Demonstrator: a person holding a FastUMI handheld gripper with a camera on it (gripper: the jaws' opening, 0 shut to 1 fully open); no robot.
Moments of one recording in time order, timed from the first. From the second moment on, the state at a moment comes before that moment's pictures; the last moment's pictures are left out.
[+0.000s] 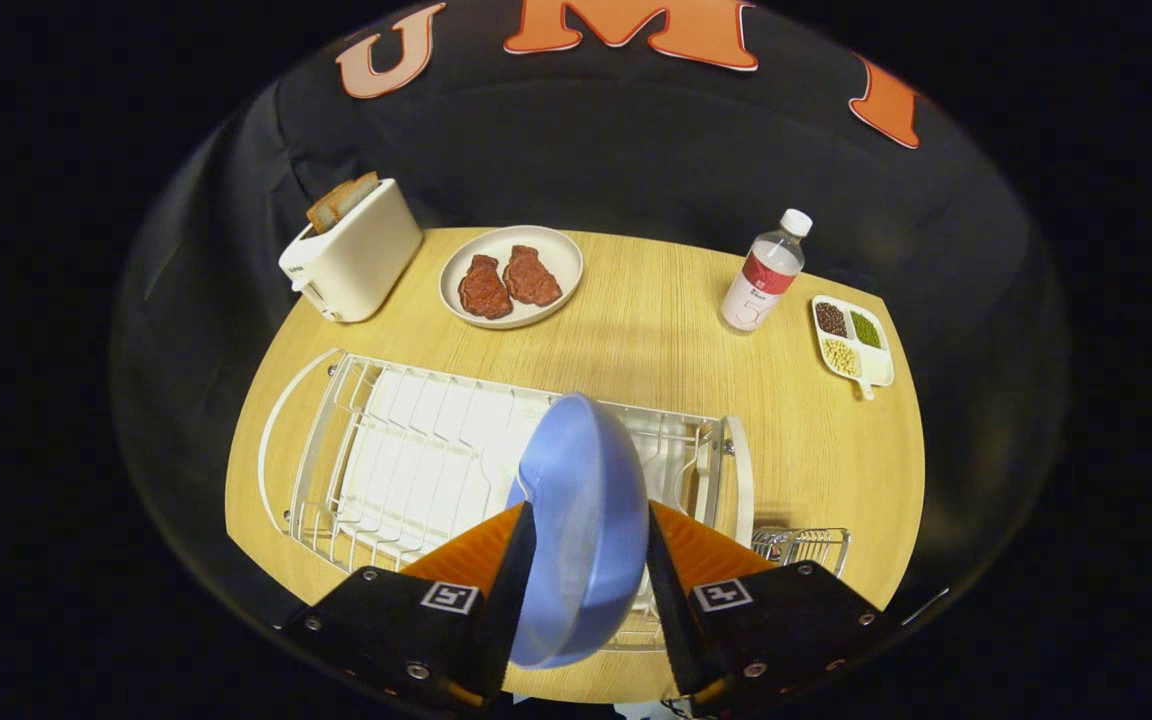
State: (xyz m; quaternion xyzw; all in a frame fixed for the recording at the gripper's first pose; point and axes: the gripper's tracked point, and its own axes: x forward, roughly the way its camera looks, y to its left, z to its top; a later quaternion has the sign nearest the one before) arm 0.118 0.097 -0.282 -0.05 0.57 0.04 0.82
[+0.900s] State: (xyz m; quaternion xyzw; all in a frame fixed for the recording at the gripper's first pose) arm 0.144 0.095 -0.245 -0.05 0.54 -0.04 0.84
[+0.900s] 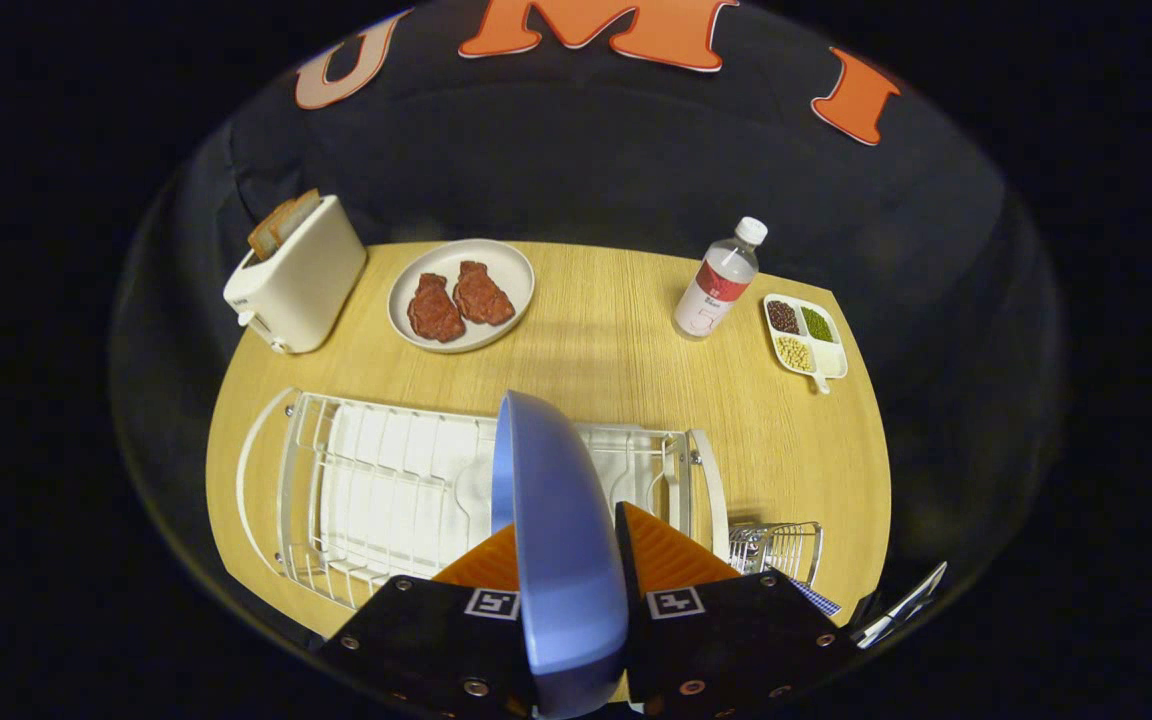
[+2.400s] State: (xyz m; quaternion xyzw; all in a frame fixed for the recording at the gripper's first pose) arm -0.111 0.073 -0.273 0.17 0.55 0.14 0.80
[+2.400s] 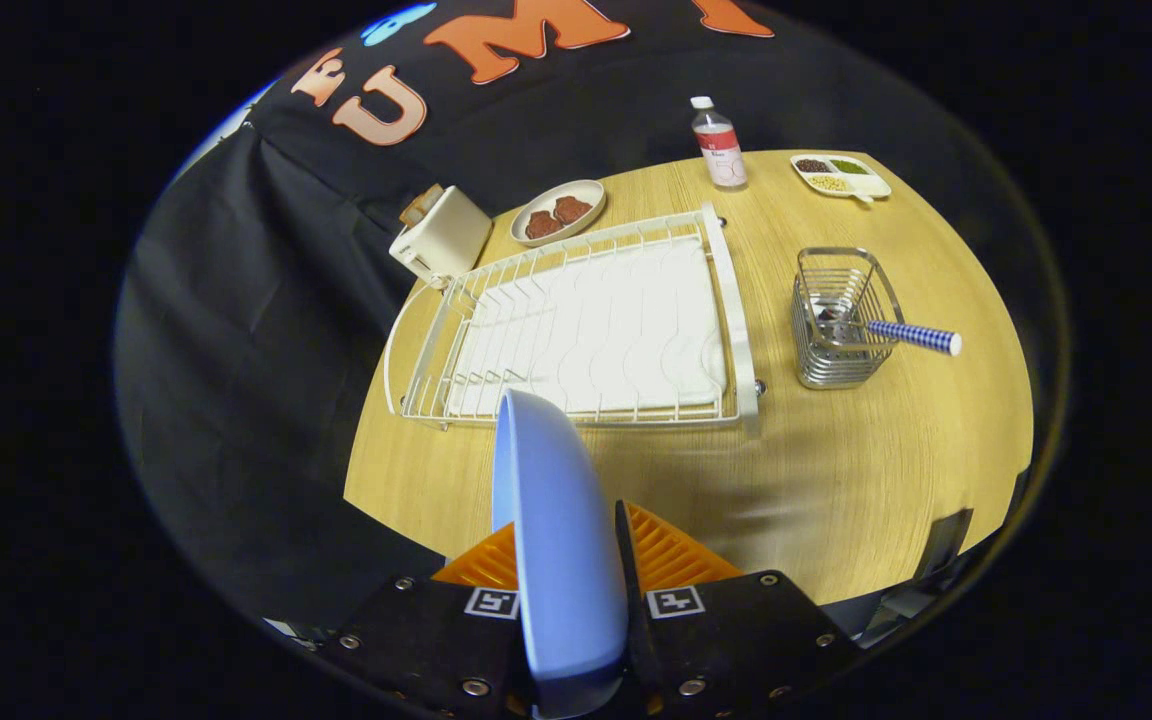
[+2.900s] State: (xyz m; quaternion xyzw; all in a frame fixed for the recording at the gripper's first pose) arm -0.131 0.090 -0.347 0.22 0.55 0.14 0.79
